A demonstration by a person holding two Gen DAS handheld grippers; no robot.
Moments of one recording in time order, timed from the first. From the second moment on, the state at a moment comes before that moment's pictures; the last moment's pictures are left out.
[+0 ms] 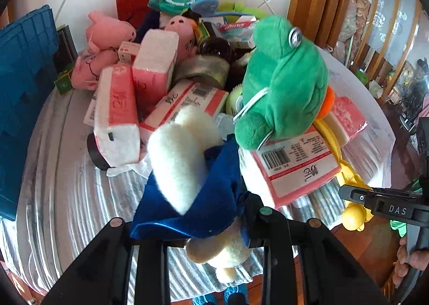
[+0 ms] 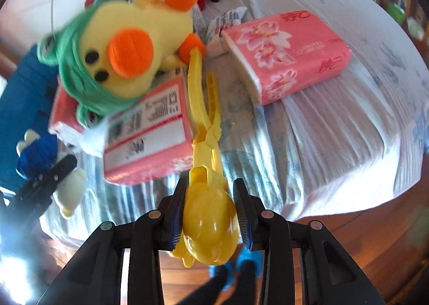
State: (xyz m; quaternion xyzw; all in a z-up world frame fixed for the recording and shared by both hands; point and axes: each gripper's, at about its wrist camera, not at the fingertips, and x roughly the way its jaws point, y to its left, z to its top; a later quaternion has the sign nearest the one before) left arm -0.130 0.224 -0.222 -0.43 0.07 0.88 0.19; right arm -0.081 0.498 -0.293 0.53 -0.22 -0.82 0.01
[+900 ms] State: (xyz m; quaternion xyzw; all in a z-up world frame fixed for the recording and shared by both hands) left arm -0.141 0.229 -0.161 -0.37 0.06 0.91 0.16; right arm -0.147 0.507 -0.256 0.50 -0.13 -0.85 0.00
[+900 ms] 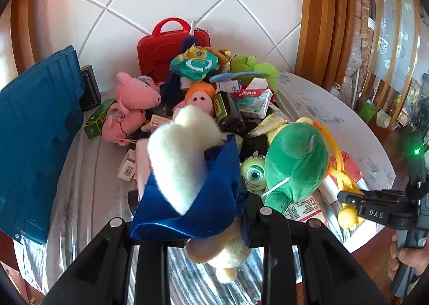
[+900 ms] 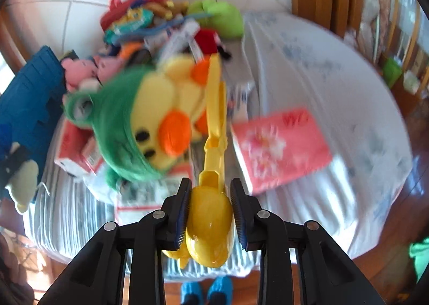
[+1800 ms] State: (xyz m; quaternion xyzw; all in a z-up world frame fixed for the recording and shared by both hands) left arm -0.138 0.262 -0.106 -0.31 0.05 0.93 0.18; right arm -0.141 0.474 -0.173 0.38 -0.06 -0.92 0.01
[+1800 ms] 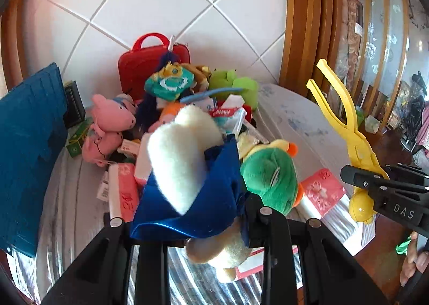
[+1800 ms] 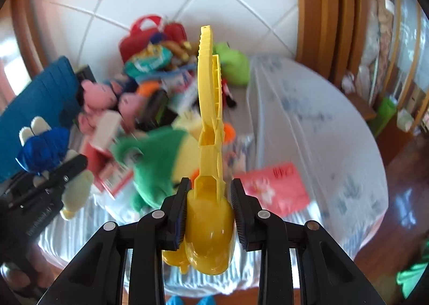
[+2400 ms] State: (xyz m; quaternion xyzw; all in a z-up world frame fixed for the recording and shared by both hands) left arm -0.132 0.052 -0.003 -0.18 0.05 0.98 0.07; right arm -0.170 0.225 -0.047 0.26 0.01 -0.95 0.17
